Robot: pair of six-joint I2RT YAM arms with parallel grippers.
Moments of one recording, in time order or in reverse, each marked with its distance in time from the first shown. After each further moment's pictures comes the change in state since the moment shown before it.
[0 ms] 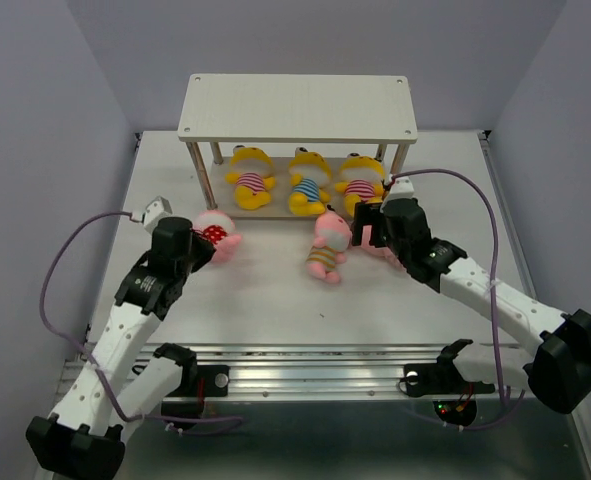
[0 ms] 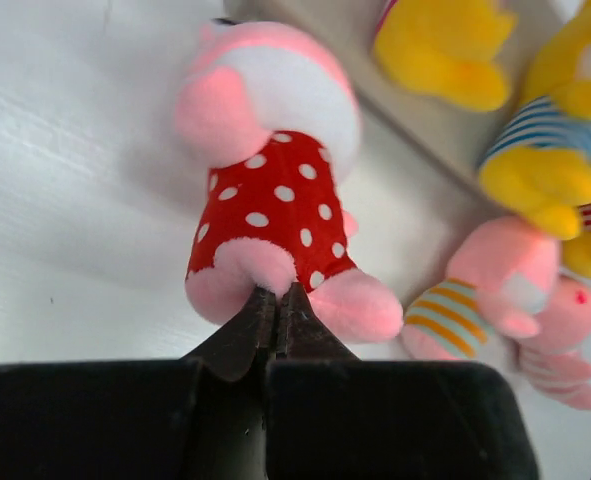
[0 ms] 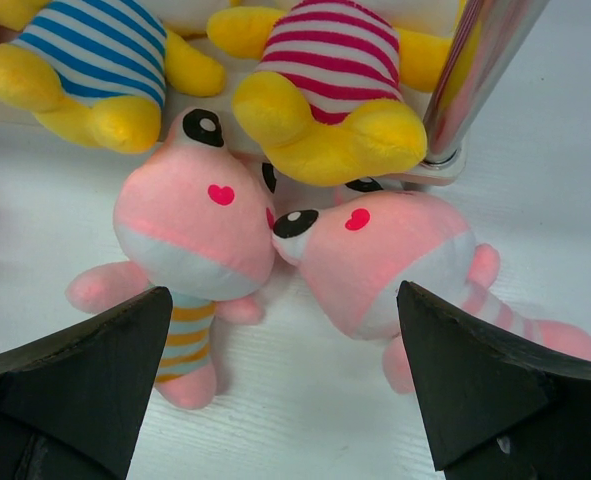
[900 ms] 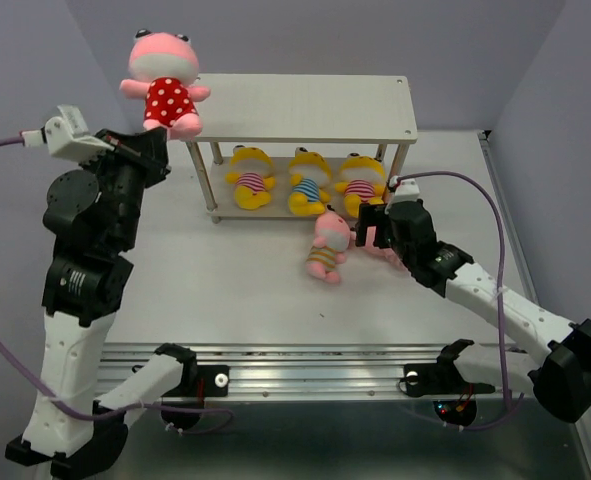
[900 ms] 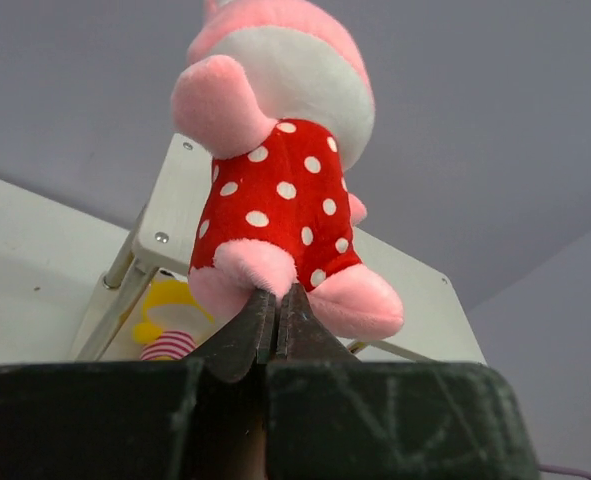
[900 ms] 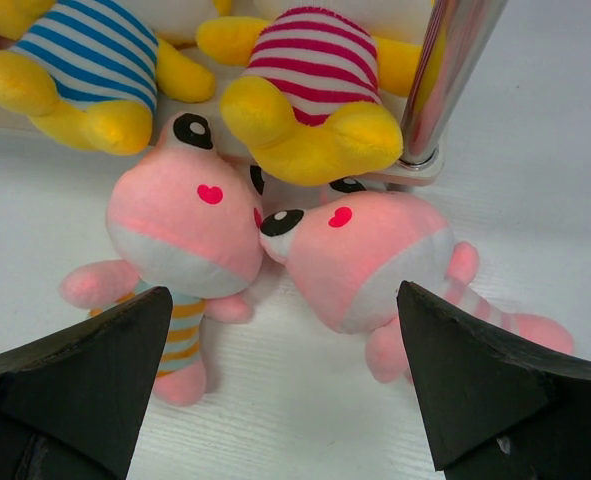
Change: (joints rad) left arm 0.000 0.033 0.779 0.129 -0.076 0.303; right arm 0.000 -0.042 -0.027 -0.005 0.029 -0.018
